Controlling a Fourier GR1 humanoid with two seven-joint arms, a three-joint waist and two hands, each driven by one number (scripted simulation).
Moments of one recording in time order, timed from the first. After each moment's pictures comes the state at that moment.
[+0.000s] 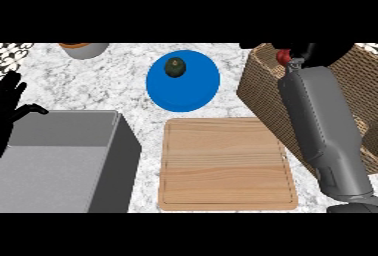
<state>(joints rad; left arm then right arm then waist) -0.19 0.94 -0.34 -1.49 0.76 0.40 -0.05 -0.96 -0.14 -0.17 -0.93 1.44 -0.64 1.06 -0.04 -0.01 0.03</state>
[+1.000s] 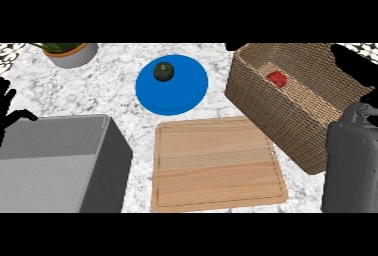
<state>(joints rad) -0.14 0.94 -0.31 -1.48 0.80 0.43 -0.06 -0.60 -0.03 -0.33 -1.66 1.33 -0.69 1.05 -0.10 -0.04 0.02</state>
